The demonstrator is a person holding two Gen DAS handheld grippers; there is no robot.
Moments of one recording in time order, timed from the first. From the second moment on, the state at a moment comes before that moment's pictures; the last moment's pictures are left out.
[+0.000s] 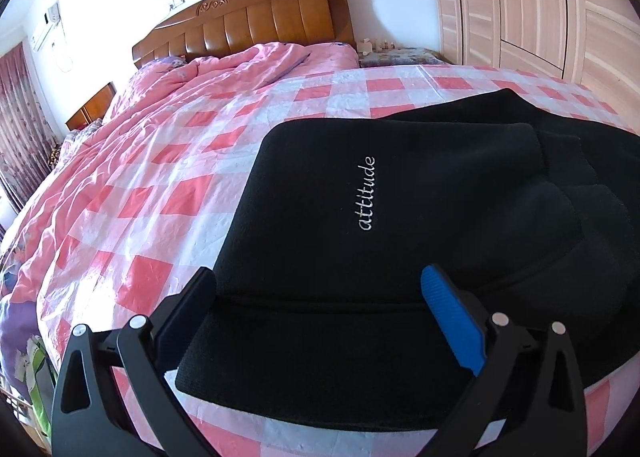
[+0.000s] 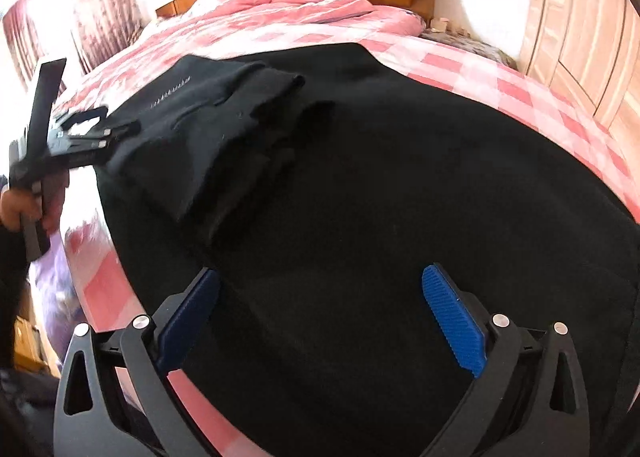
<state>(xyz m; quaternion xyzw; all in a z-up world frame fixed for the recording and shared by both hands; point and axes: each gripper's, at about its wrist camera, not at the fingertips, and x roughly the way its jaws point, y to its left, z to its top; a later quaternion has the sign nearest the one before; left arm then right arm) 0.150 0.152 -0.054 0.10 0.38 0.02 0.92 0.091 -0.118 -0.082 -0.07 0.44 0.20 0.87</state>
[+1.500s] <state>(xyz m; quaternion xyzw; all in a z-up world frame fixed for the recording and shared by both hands) 0.022 -0.160 -0.051 0.29 0.29 -0.39 0.82 0.026 -0.329 -0.095 0.50 0.41 0.20 0.73</state>
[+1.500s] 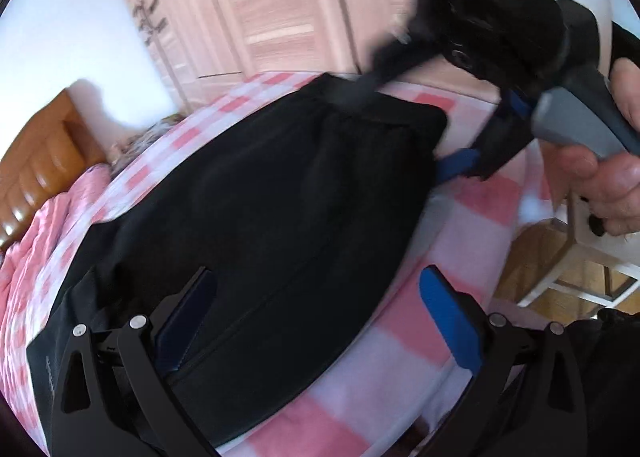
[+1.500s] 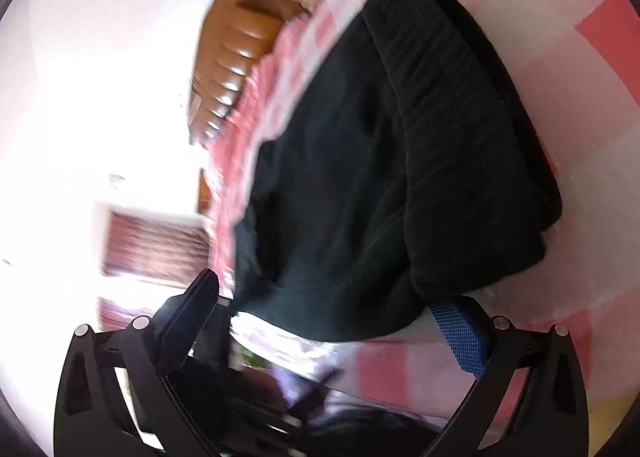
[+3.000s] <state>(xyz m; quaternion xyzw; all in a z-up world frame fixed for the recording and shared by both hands) 0.135 -0.066 0.044 0.06 0.37 -0.35 0.86 0.030 -0.259 -0.077 0.32 0.27 0.01 0.91</state>
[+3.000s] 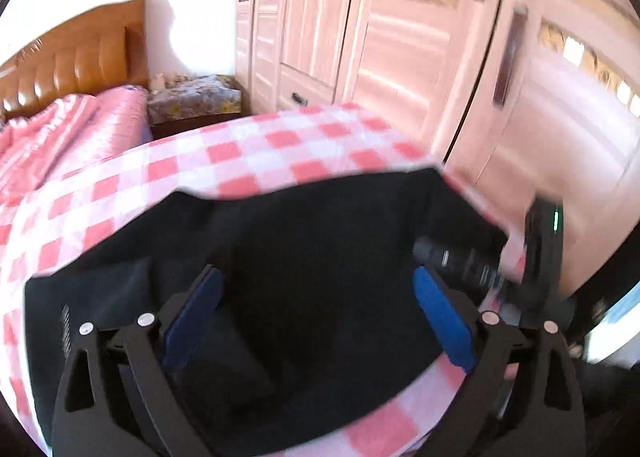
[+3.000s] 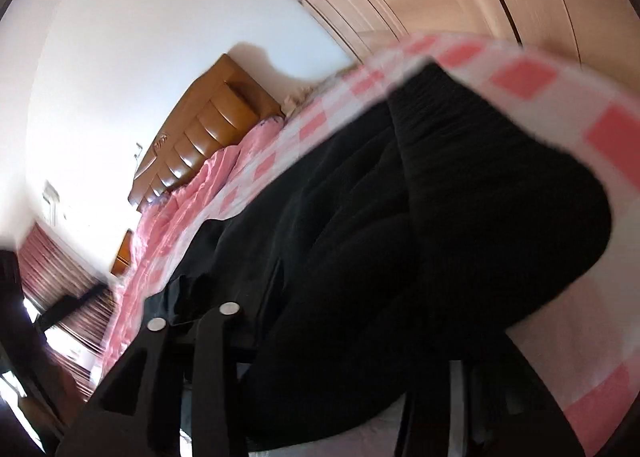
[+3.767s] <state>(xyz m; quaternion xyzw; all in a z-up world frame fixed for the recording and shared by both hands) 0.139 -0.396 -0.065 0.70 0.52 -0.15 0.47 0.036 -0.203 -0.042 0.08 0.24 -0.05 0.97</state>
